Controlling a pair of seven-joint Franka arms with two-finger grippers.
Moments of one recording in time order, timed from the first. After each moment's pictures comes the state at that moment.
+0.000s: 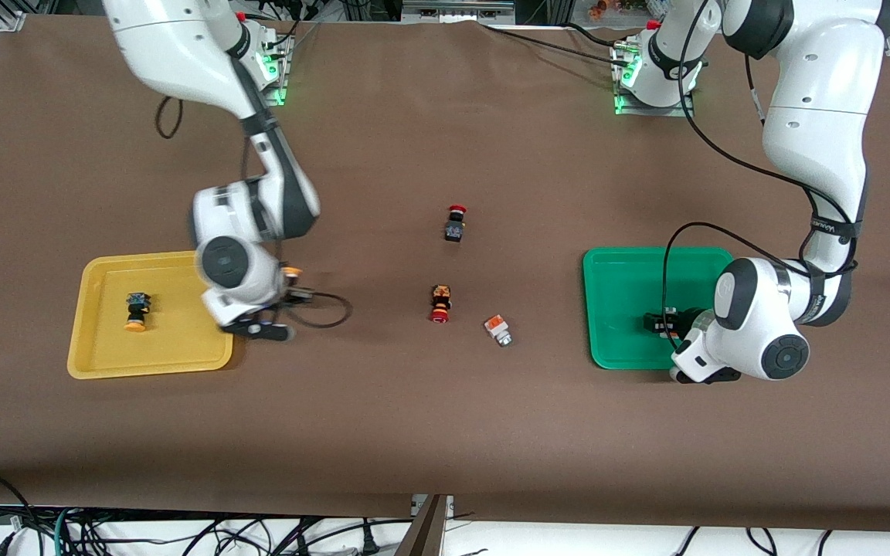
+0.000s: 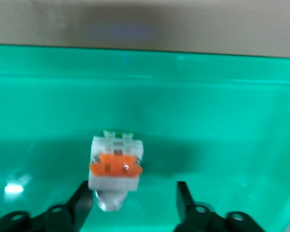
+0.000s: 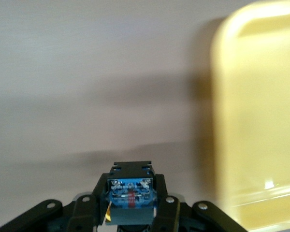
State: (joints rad) left arm 0.01 0.83 -0.09 -1.39 -0.09 1.82 -0.10; right arm 0.53 0.61 -0.31 -1.70 0.10 2.11 0.25
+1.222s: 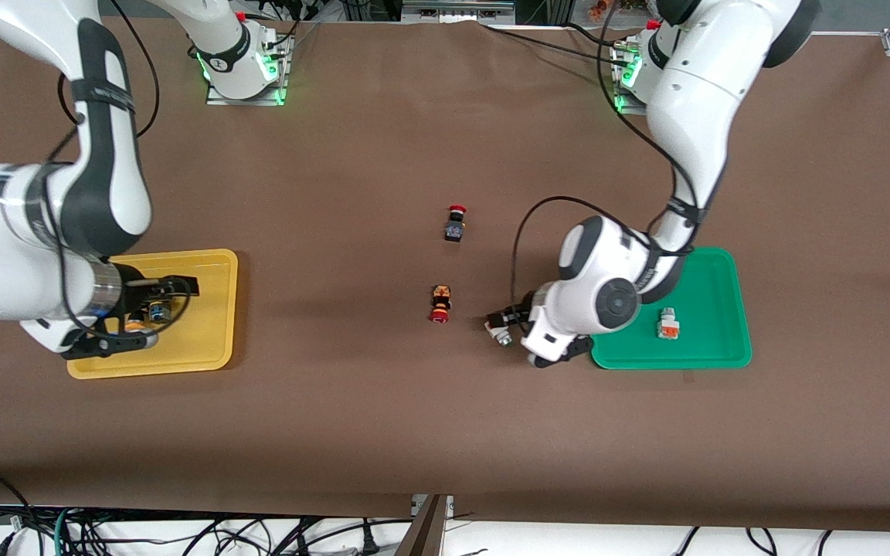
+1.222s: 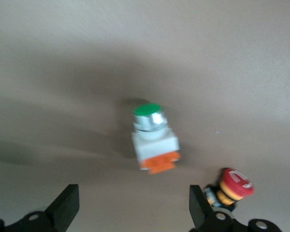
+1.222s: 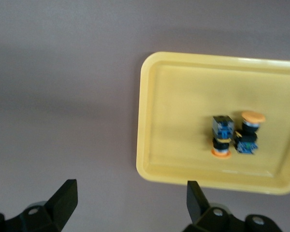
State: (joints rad) left arm -0.35 0.87 -0.18 -1.34 -0.29 2.16 -0.71; right arm 0.36 0.55 -0.40 -1.33 0.24 1.60 -0.19
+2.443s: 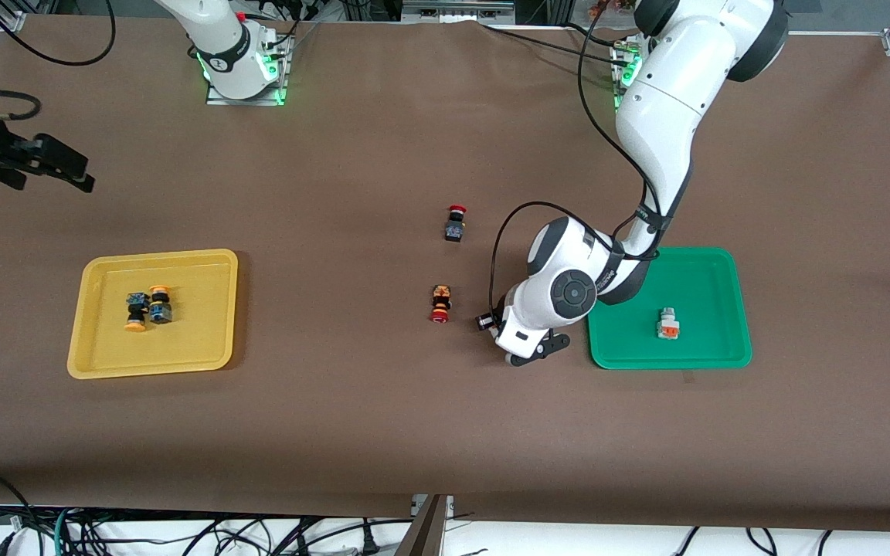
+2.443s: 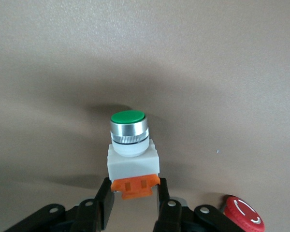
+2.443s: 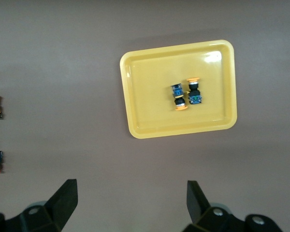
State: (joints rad) left arm -0.39 0.93 -0.16 -1.30 -0.21 2.22 -0.75; right arm 0.09 0.02 -0.09 -1.53 0.02 1.53 0.06
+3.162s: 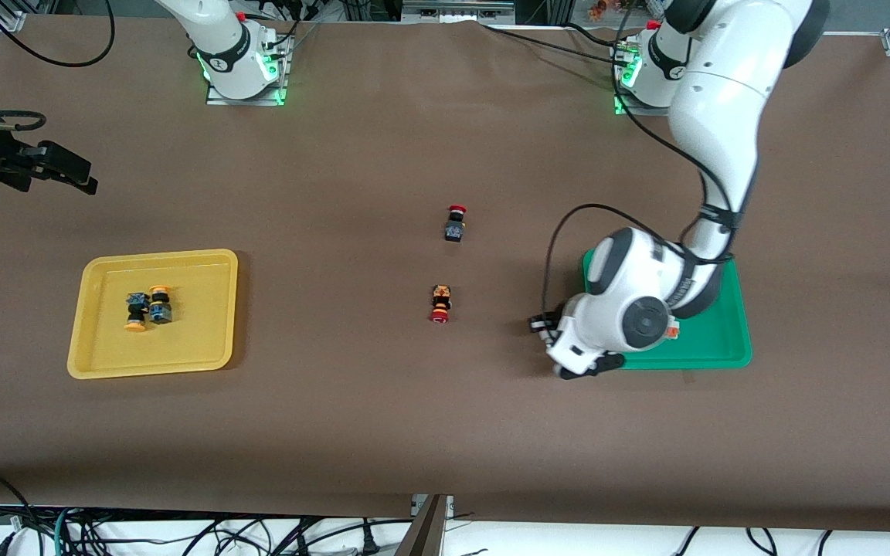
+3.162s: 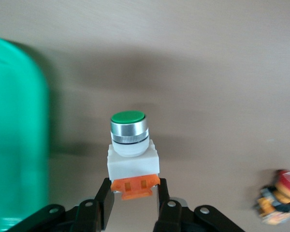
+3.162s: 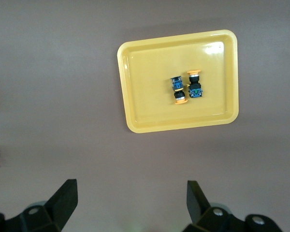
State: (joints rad) left arm -0.22 0.84 -0.14 -1.27 -0.19 1.89 -0.42; right arm 0.07 0.05 -0.06 -1.53 0.02 1.52 0.06
